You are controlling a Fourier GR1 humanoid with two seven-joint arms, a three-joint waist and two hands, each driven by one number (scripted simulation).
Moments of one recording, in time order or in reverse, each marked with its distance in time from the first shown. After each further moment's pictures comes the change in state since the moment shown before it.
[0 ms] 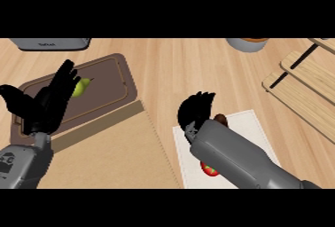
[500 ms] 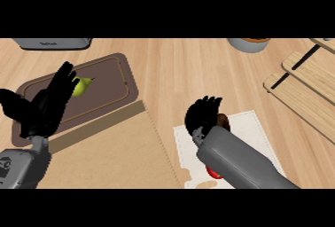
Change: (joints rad) left arm 0.028 -0.003 0.013 -0.032 -0.011 -0.023 0.009; right arm 0.100 -0.006 -0.052 -0.032 0.126 0.019 -0.032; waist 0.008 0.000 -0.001
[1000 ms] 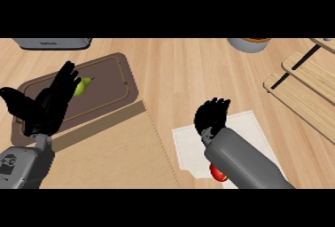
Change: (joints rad) left arm -0.015 -0.028 0.017 0.028 -0.022 -0.011 -0.009; right arm 0.075 -0.005 -0.091 0.002 0.113 0.024 -0.052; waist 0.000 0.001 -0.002
